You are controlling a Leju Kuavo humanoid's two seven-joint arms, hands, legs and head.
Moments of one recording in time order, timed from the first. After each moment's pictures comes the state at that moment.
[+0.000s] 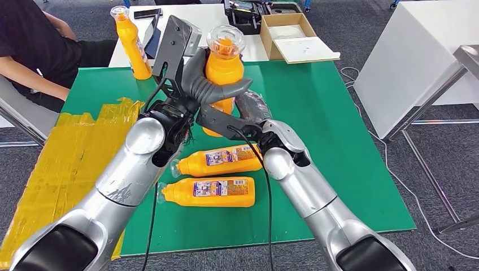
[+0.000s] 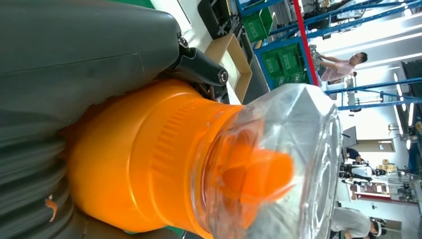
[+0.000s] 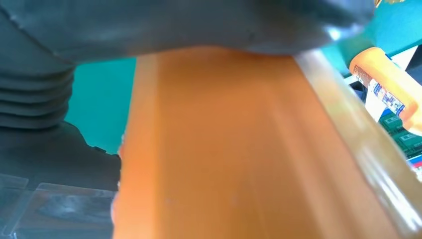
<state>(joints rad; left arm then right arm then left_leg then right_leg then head) -0.86 -0.15 -0.64 -1.28 0.28 0.17 0.23 -0.72 0.11 0.59 -1.20 0.57 0.10 0.18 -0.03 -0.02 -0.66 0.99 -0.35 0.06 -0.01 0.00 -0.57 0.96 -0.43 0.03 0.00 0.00</state>
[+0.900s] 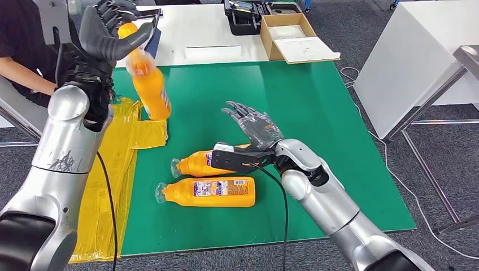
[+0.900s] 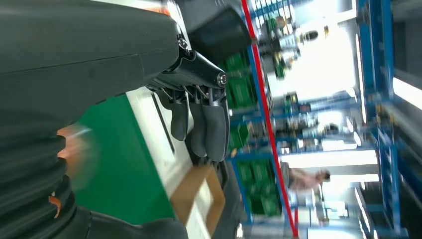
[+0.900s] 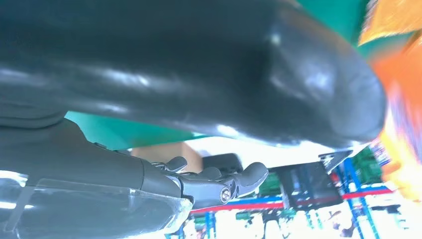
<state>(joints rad) -0.94 0.05 -0.31 -1.23 0.14 0.21 0.10 -0.62 -0.09 0.69 -1.36 0.65 0.12 0.07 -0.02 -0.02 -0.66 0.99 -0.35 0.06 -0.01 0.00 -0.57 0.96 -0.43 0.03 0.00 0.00</state>
